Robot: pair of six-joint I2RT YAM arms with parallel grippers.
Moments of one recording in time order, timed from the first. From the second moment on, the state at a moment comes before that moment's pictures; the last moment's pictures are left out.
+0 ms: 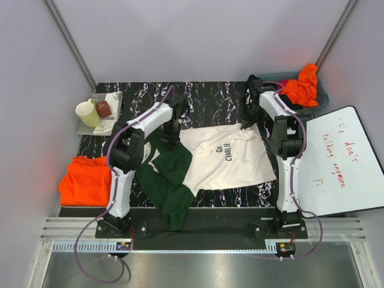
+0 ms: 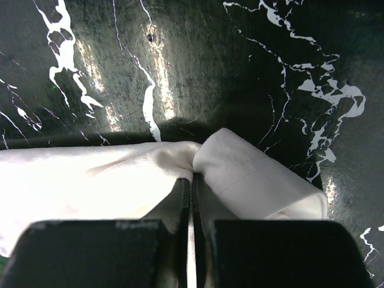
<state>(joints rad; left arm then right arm) -0.48 2.17 1.79 -1.19 -0.08 -0.38 0.13 2.37 1.99 -0.94 -0.16 0.28</state>
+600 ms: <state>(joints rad) -0.47 2.15 1.71 -1.16 -0.13 -0.39 0.13 2.37 1.99 -0.94 -0.16 0.28</state>
